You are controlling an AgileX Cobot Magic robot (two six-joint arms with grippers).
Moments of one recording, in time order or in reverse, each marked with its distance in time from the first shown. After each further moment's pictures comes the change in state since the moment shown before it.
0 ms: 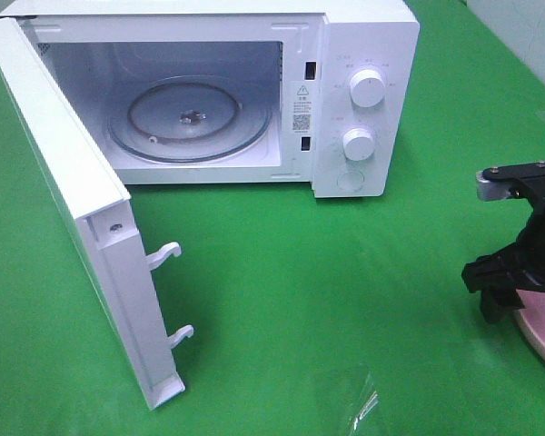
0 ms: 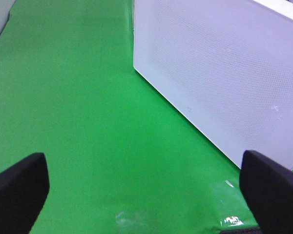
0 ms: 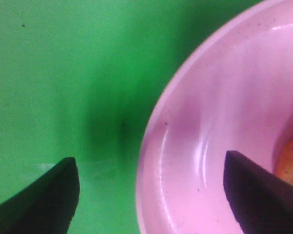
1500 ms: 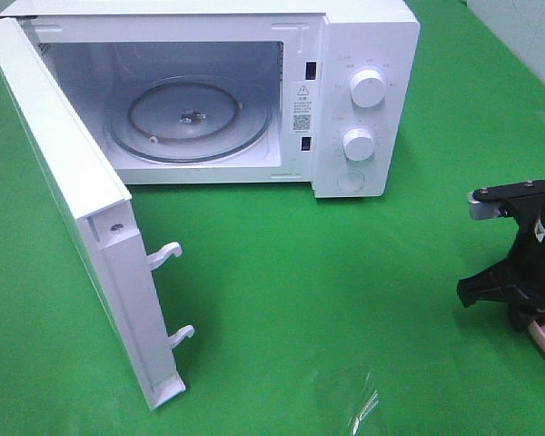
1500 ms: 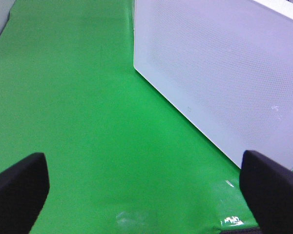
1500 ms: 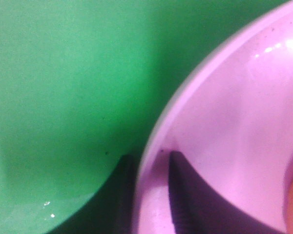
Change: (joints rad) left arm 0.000 0.000 0.000 0.000 0.000 0.000; right arm 0.002 0.120 -0.003 -0.156 -0.040 0.163
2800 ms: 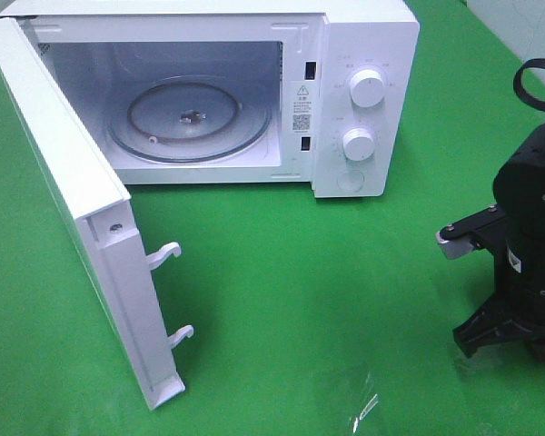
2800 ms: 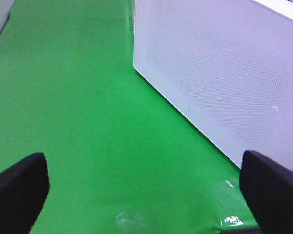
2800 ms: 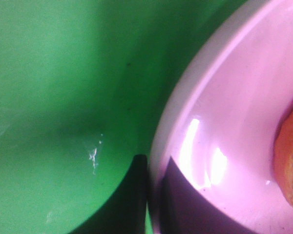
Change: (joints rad) left arm 0.000 0.000 0.000 0.000 0.000 0.000; right arm 0.229 -0.012 0.001 -0.110 0.247 0.079
